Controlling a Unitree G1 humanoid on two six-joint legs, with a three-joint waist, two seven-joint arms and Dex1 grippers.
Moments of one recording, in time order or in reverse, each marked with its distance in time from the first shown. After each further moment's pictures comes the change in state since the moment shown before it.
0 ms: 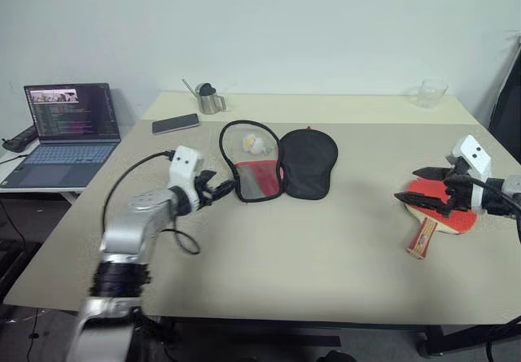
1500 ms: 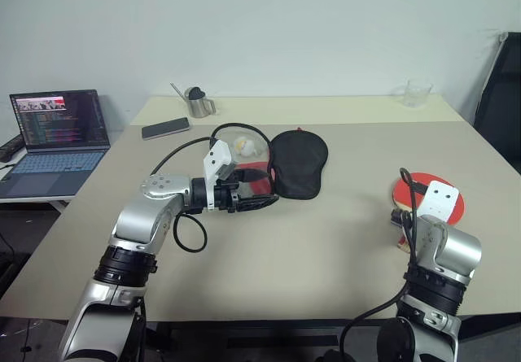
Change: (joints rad) left arm -0.159 -0.063 -0.141 -0.008 -0.029 -0.180 -0.312; right arm -0.203 0.975 -0.374 -0.118 -0.440 0.448 -1.277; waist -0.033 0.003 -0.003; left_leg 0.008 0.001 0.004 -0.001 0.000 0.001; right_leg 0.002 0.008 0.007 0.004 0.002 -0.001
